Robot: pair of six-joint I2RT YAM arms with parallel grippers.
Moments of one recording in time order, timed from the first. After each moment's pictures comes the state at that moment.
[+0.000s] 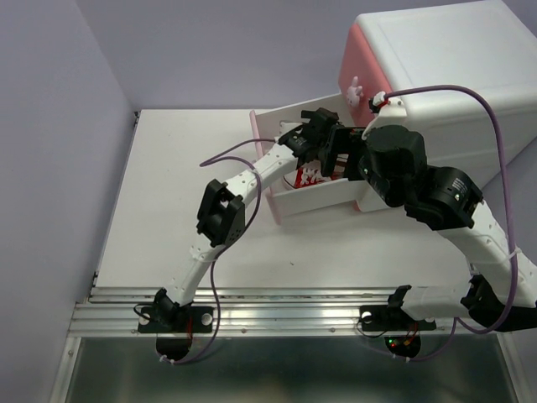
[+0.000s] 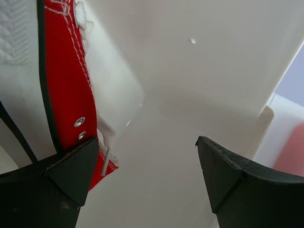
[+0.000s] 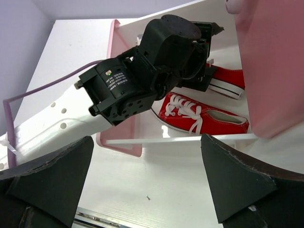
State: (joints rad) left arm -0.79 2.40 2.34 -0.55 -0.36 -2.01; right arm 0.93 1.24 1.80 -0.94 0.64 0.48
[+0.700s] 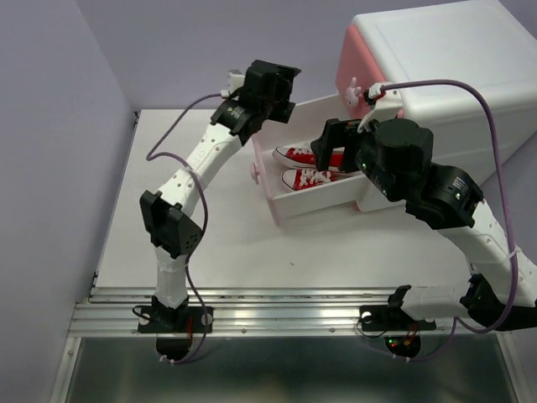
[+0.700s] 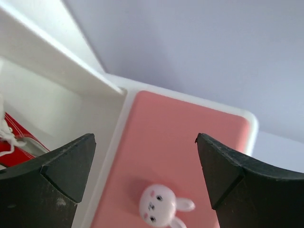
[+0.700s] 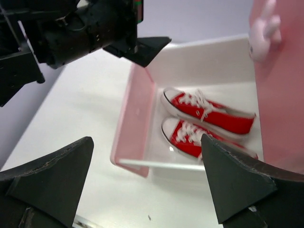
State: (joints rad) left arm -0.63 2.01 2.19 -0.57 -0.27 -1.73; right arm 0.93 1.23 1.79 -0.81 0.58 0.36
